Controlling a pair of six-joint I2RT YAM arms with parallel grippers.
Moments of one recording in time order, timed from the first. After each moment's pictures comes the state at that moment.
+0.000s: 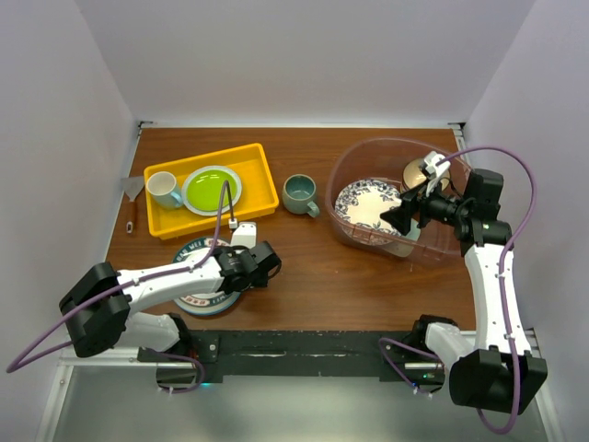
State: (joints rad) left arm -0.97 1.31 0.72 -0.74 -0.60 -0.92; right arm -0.16 1.00 0.96 -0.56 -0.94 -0.36
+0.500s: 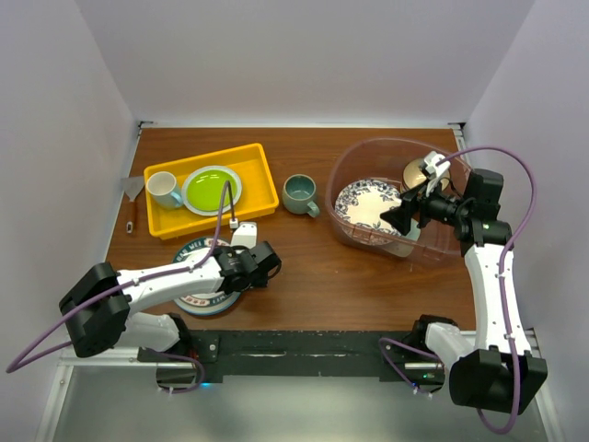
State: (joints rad) left arm -0.97 1.31 0.72 -0.74 -0.61 -0.91; right arm -0.16 1.00 0.96 -0.56 -0.94 -0.36
